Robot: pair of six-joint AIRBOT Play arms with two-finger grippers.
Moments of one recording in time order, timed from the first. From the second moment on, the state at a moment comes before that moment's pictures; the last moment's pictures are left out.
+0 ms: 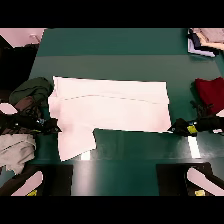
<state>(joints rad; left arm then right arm) 0.23 -1.03 0.62 1.05 -1.29 -1.35 -0.42 -1.14 0.55 -1.03 1.25 1.26</state>
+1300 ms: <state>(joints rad) 0.14 -0.92 0.85 0.86 -1.08 -1.36 -0.42 -1.09 0.99 -1.19 1.39 1.35</state>
